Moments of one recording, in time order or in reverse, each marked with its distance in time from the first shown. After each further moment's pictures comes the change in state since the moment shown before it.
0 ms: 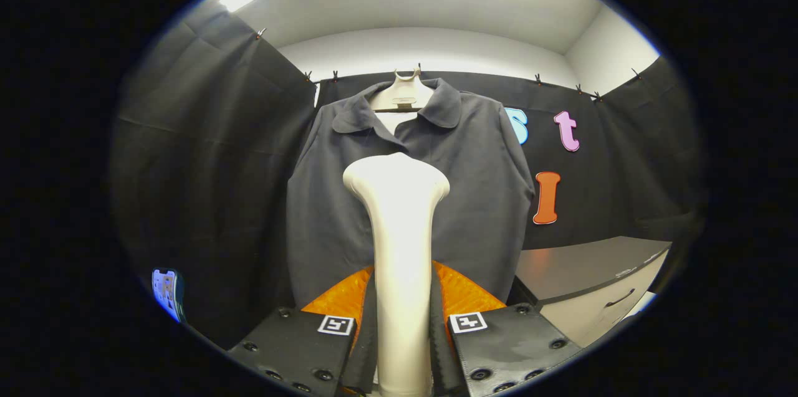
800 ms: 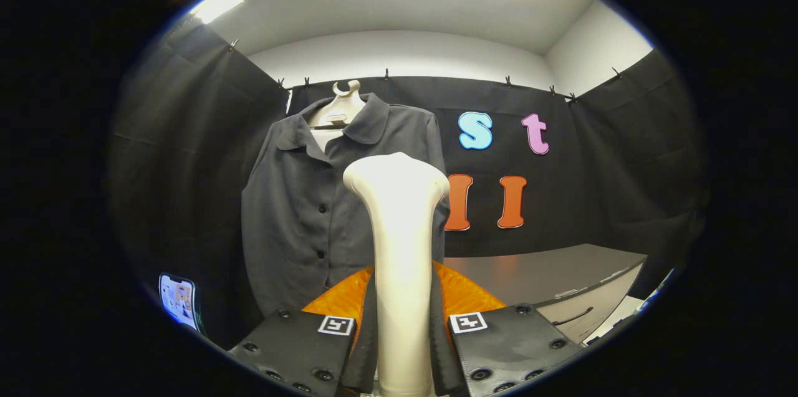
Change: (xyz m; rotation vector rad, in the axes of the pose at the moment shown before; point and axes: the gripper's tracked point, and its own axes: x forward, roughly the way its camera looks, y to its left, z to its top) arm -0.033 -0.121 0.027 0.002 -0.009 -0.080
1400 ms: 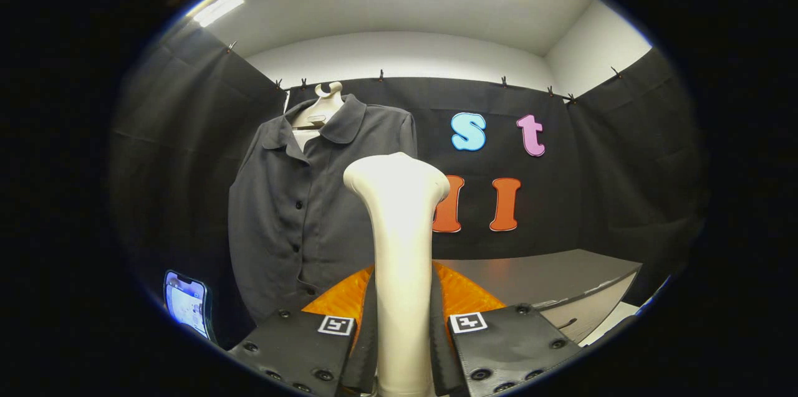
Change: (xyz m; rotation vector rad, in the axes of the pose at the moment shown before) arm -0.002 -0.053 -0.004 -0.022 -0.008 0.014
